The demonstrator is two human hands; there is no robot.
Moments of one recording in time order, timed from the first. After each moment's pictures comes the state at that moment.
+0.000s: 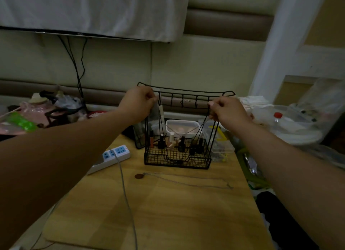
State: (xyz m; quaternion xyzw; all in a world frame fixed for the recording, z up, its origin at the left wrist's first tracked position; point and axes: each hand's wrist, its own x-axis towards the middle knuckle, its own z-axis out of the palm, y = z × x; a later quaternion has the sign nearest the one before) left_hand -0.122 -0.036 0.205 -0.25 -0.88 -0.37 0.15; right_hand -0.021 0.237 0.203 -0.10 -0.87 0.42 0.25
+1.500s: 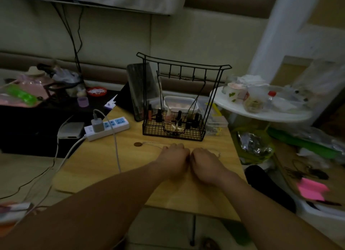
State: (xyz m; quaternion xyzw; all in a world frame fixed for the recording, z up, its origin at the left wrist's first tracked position) left_hand 0.028 0.047 0.022 -0.37 -0.92 -0.10 -0.04; right_hand 0.089 0.186 0.028 -0.04 -0.99 0.10 -0.03
